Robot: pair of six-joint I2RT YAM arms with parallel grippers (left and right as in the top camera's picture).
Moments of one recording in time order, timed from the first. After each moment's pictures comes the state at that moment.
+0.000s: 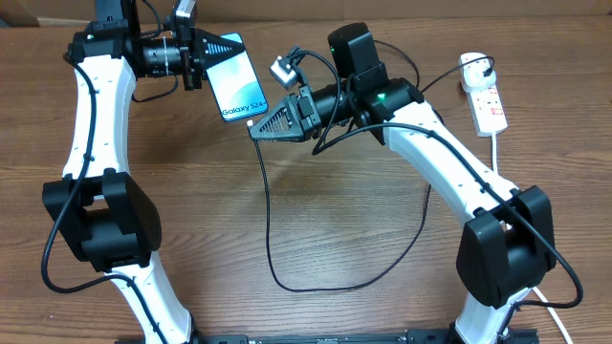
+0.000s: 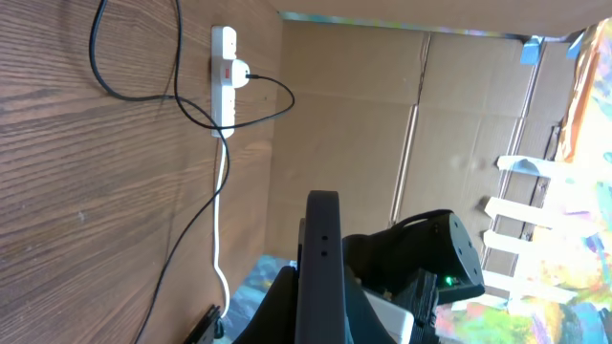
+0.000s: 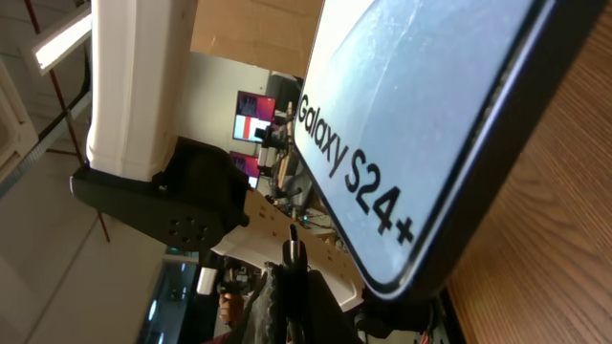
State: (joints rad) left arm 0.12 2.11 2.01 -0.99 1.35 -0.54; right arm 0.49 1.93 1.62 -0.35 -1.40 0.64
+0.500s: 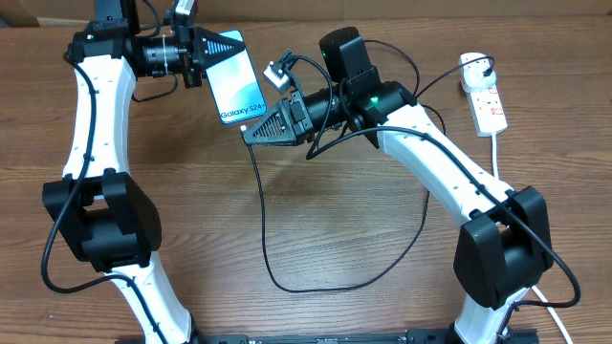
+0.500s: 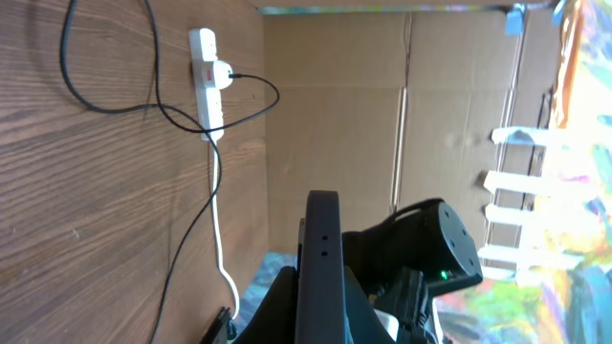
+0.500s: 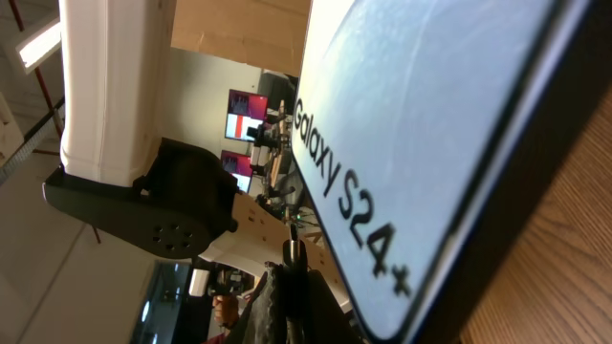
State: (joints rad) left arm 0.12 2.11 2.01 -0.98 1.40 -0.45; right arm 0.51 1.93 1.62 -0.35 -1.36 0.64
